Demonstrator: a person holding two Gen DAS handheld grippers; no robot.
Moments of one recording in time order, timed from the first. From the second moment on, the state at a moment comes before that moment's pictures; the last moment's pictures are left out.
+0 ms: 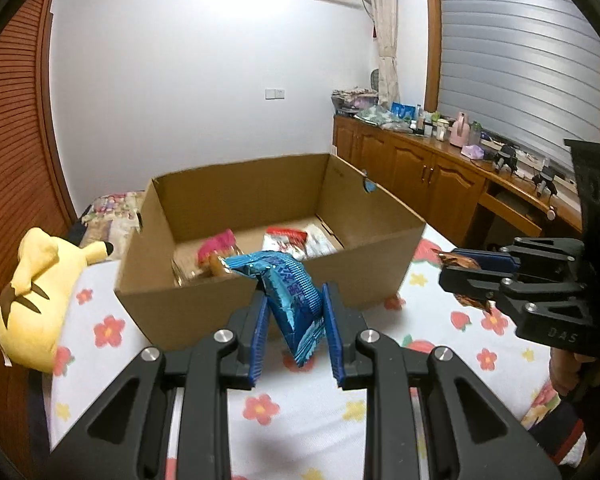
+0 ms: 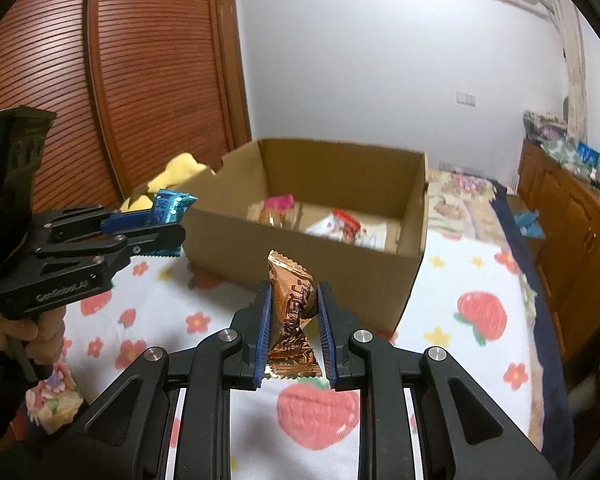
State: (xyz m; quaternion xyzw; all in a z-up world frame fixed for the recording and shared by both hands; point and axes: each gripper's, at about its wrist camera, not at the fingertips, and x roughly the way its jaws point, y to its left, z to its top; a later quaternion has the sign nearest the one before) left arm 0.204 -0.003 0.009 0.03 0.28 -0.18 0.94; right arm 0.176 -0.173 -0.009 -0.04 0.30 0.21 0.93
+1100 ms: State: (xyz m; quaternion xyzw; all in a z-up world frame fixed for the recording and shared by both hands) left arm 0.309 0.040 -0.002 0.02 0.32 -0.12 0.94; right arm 0.284 -0.144 0.002 -0.08 0.31 0.21 0.92
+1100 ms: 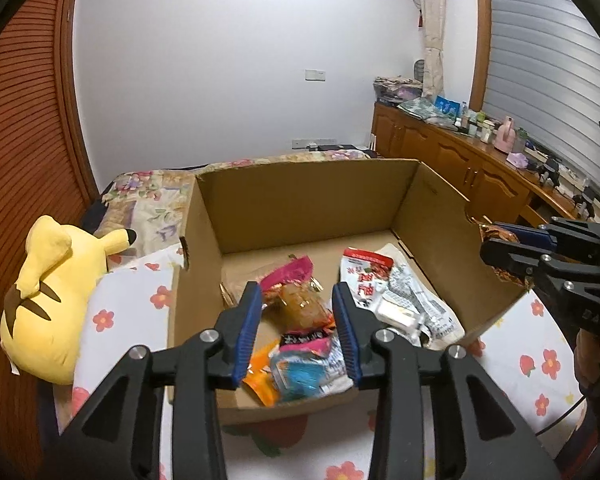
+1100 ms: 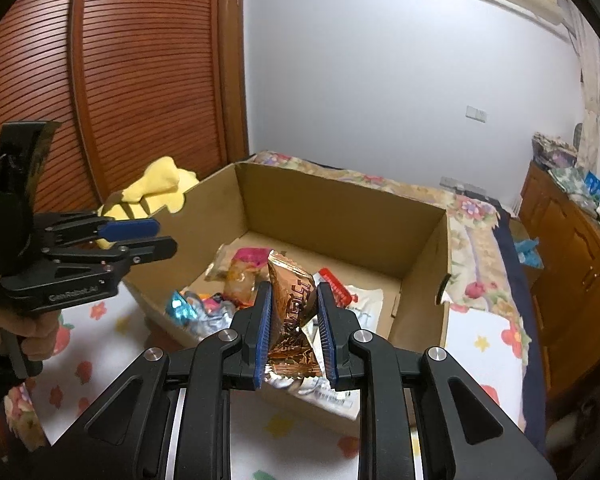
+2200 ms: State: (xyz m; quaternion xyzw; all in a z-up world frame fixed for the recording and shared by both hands) left arm 0.326 0.029 0.004 0.04 0.28 -0.11 0.95; right arm 0.334 -0.161 -0.013 -0.05 0.31 0.16 0.94
